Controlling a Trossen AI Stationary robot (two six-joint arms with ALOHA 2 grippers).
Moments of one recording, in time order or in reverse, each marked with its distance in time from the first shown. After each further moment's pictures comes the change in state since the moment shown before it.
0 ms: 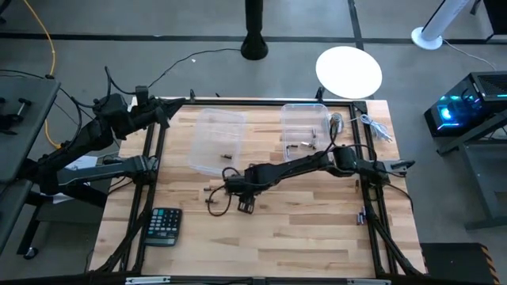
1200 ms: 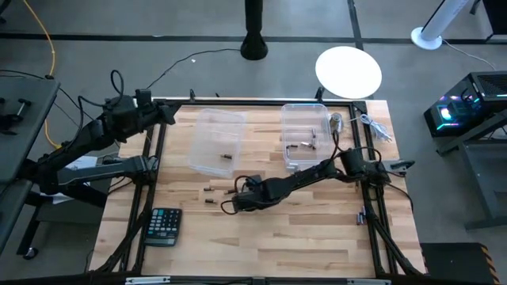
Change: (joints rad) left arm 0.000 0.014 0.000 -0.175 -0.180 -0.088; right arm 0.100 -0.047 -0.212 0.190 0.078 1.184
